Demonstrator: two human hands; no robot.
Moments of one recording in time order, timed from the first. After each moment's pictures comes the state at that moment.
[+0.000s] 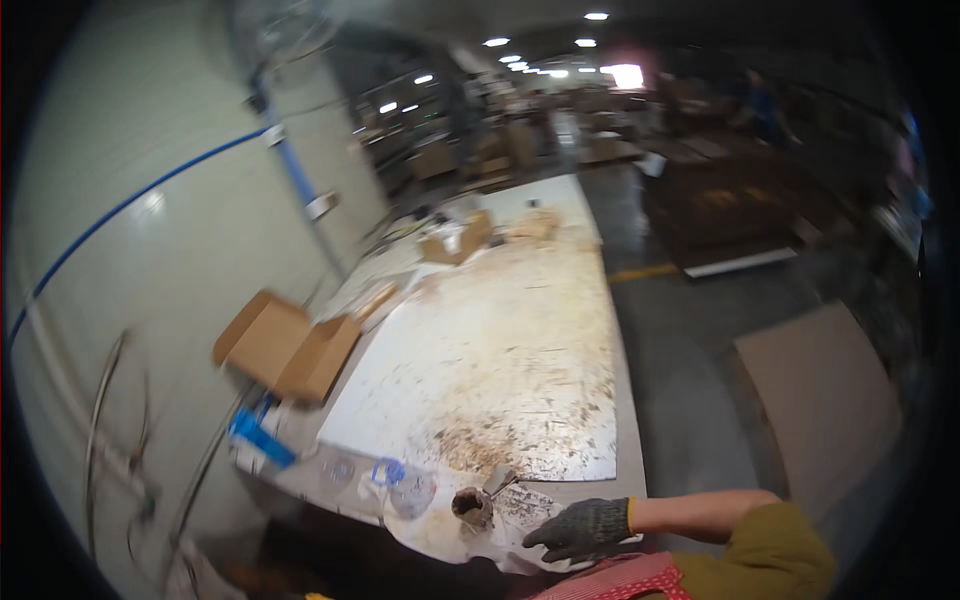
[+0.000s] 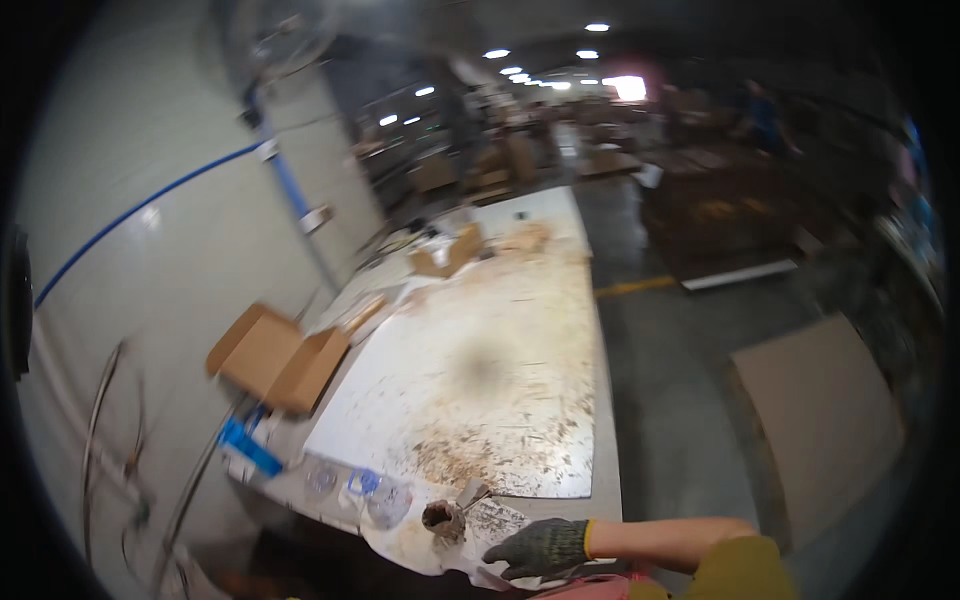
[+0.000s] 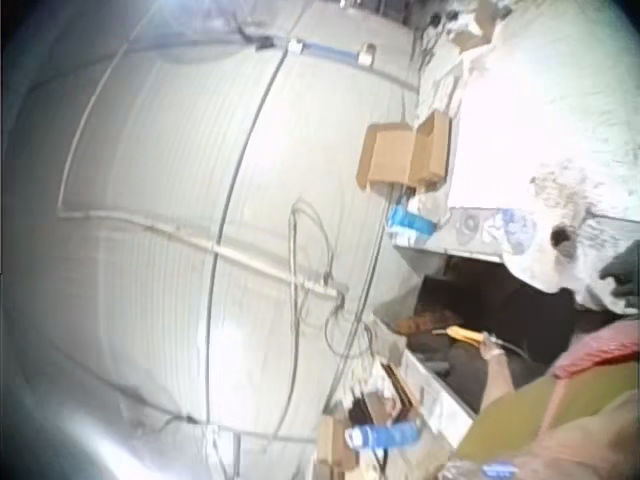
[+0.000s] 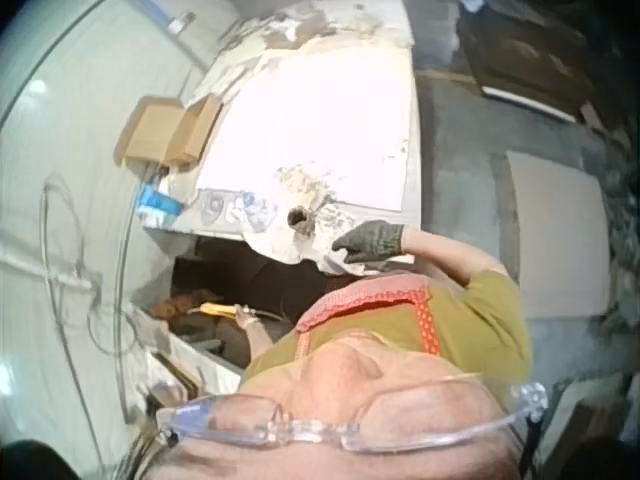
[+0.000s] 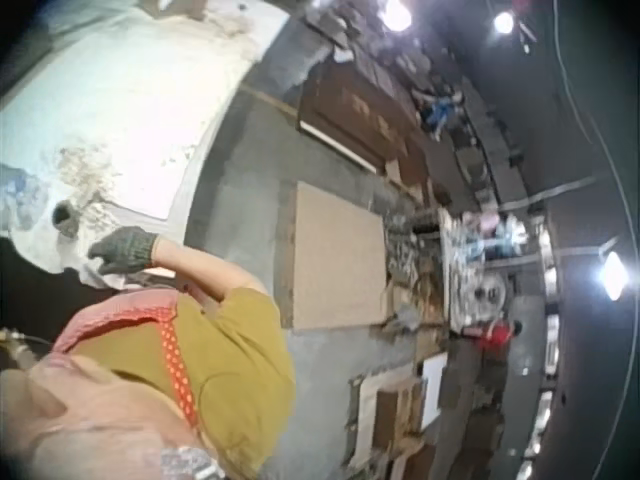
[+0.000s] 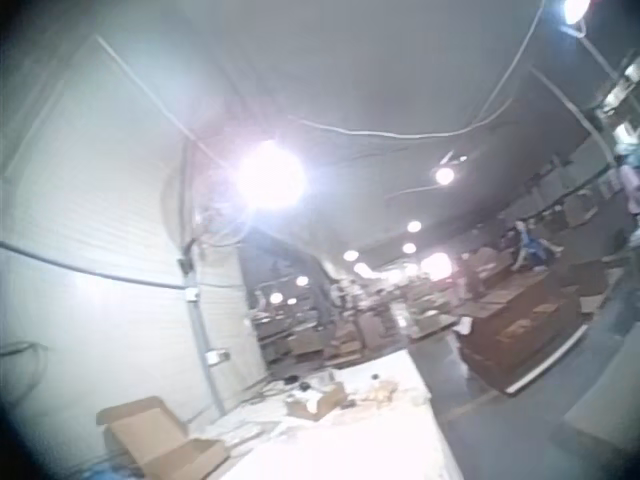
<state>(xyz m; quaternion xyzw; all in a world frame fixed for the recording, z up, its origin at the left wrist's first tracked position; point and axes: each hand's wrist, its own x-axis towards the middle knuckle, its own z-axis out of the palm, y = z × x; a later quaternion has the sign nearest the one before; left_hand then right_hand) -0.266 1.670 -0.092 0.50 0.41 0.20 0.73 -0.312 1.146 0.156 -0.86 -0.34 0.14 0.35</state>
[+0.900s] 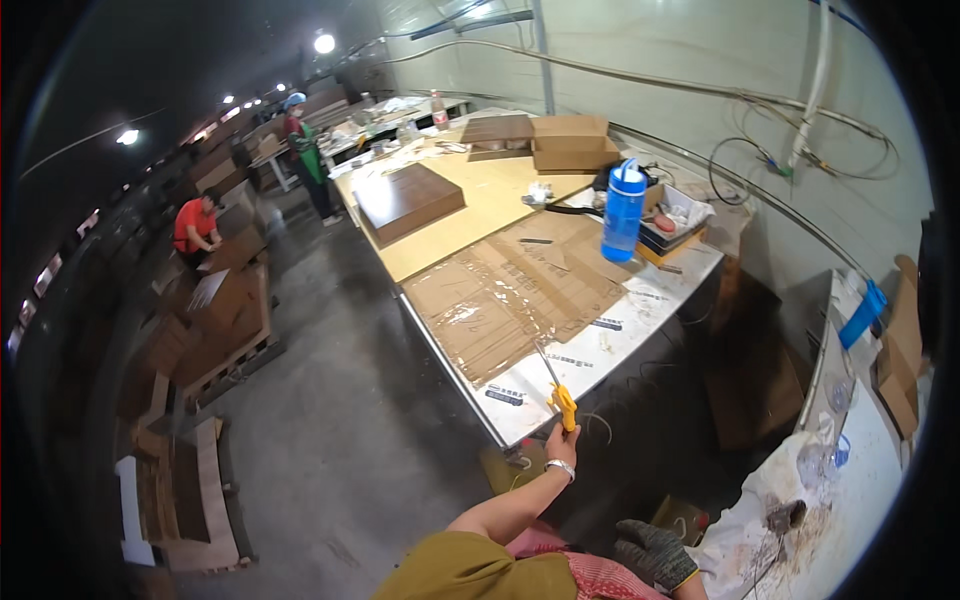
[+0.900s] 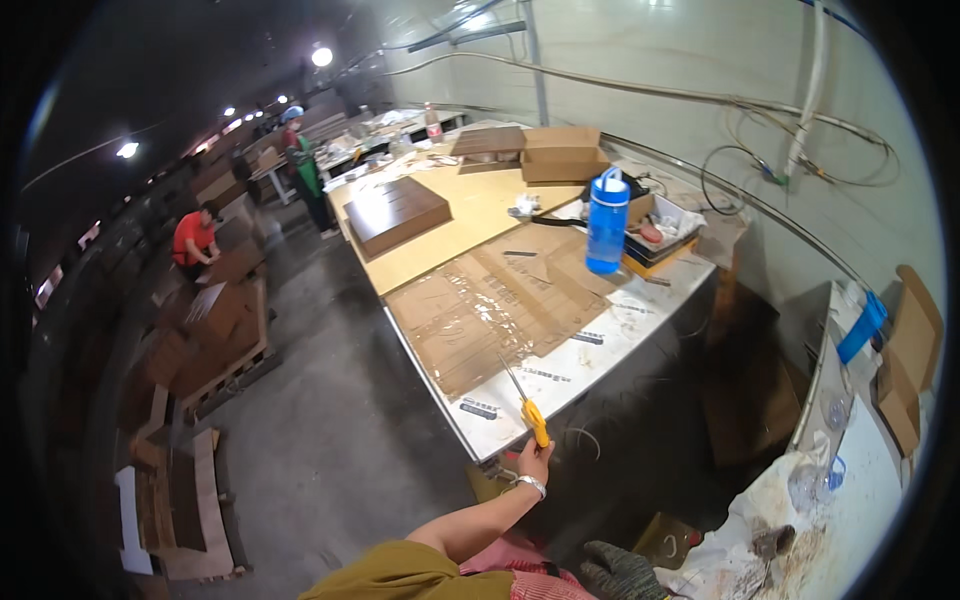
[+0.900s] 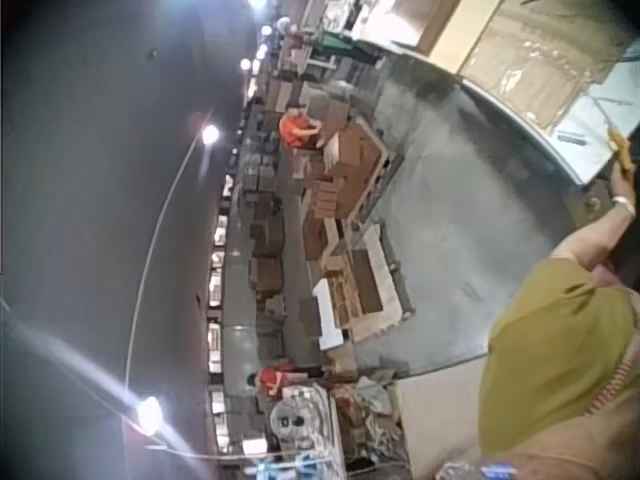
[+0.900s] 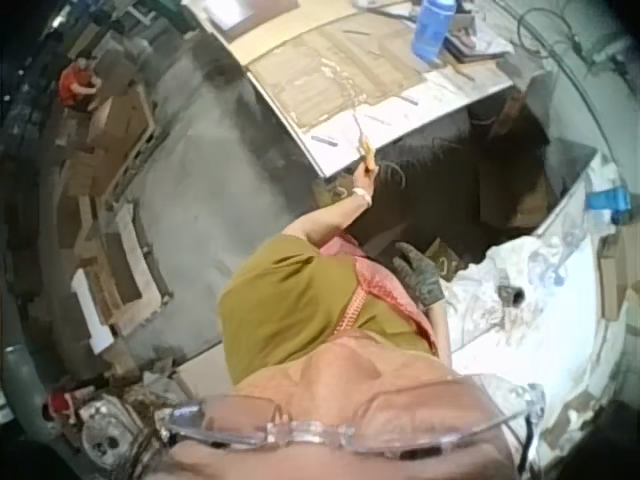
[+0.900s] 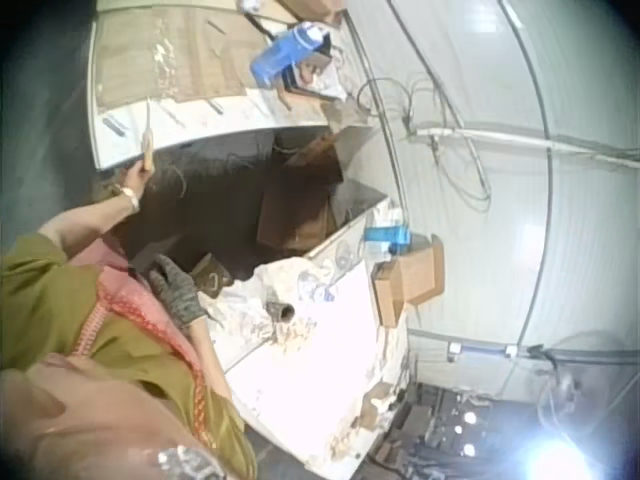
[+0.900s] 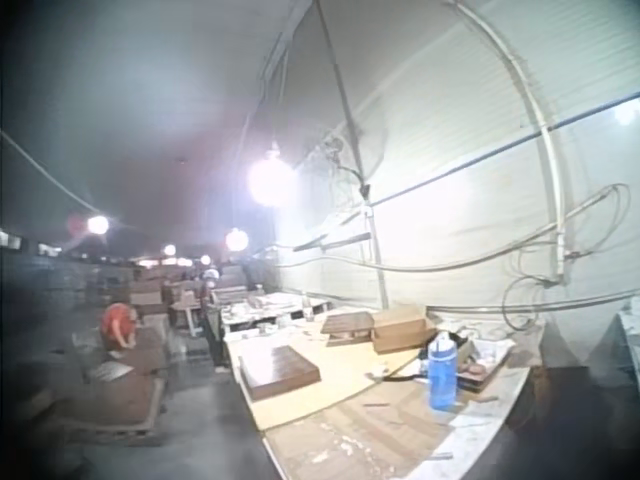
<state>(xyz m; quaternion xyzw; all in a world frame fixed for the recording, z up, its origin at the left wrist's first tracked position) -0.610 1.425 -0.072 0.34 0.63 0.59 0.38 -0.414 1.255 0.149 -0.53 -0.73 0.41 0.14</state>
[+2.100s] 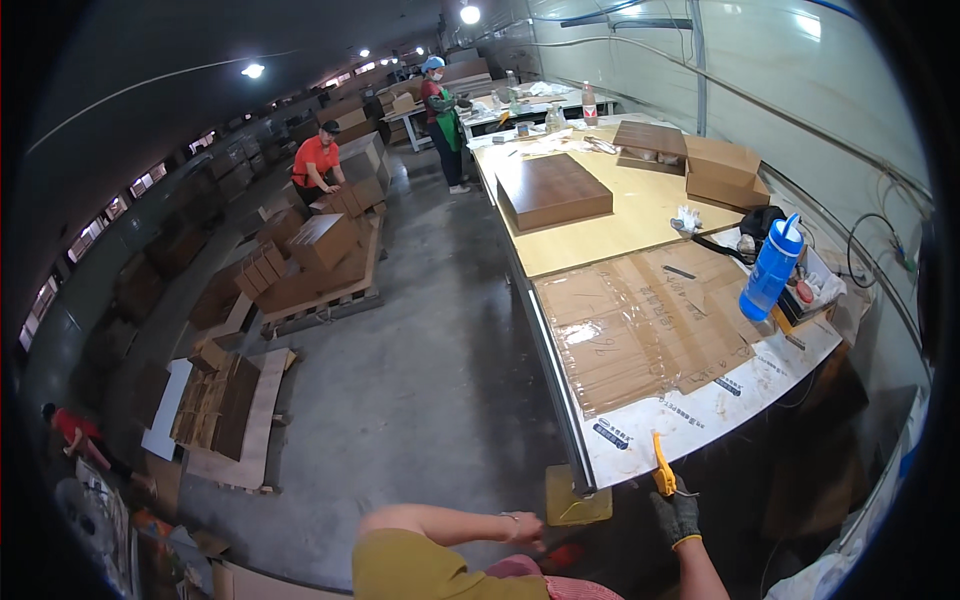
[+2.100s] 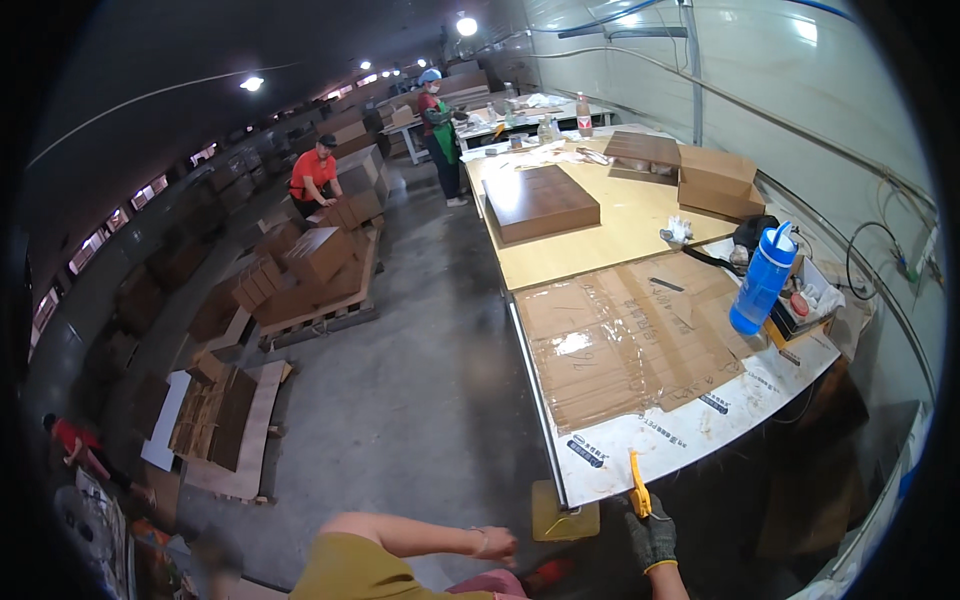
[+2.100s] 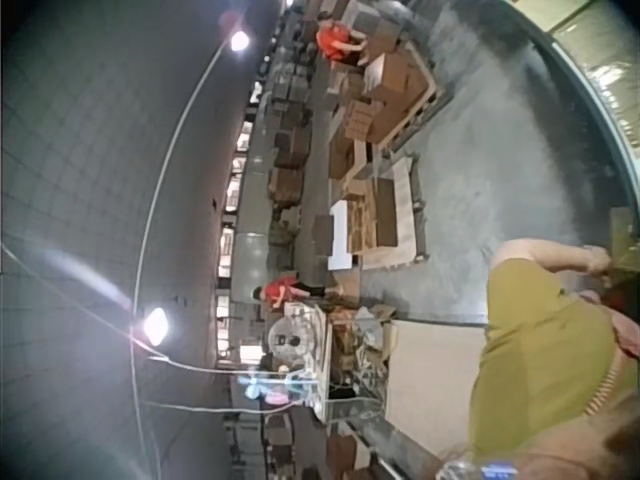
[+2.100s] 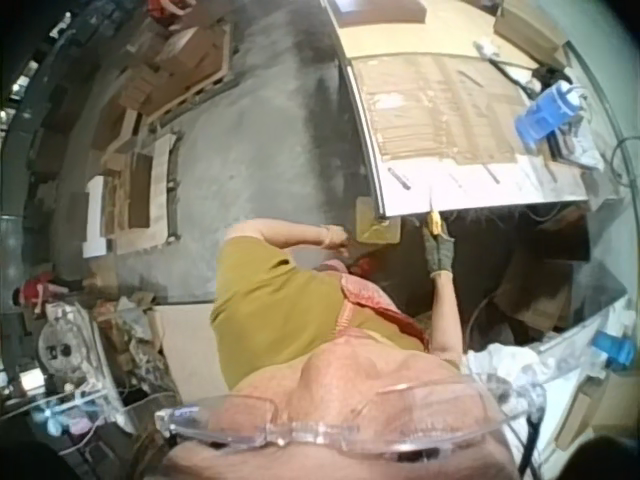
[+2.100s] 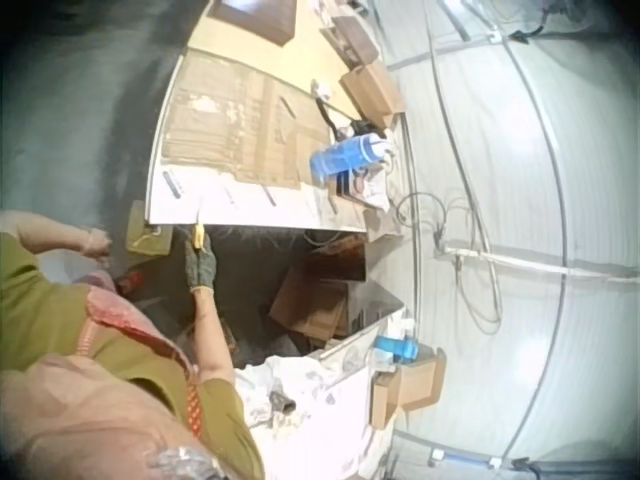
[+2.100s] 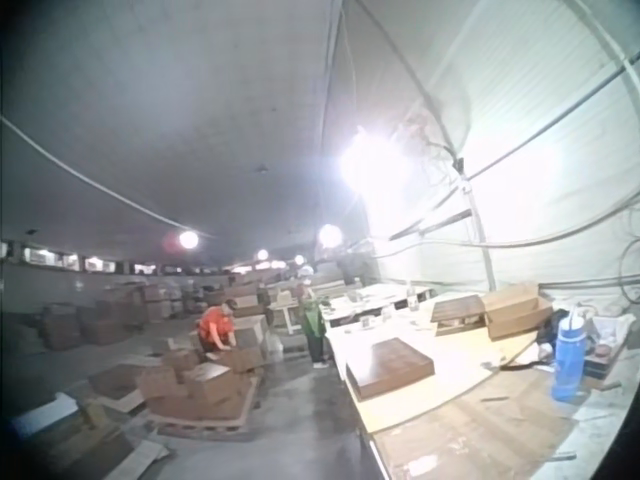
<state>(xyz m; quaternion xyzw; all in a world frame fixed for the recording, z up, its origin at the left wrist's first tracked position) -0.813 1.290 -0.054 0.78 0.48 -0.17 0.36 -0.535 1.434 0.031 -0.56 -0.73 0.37 0.17</state>
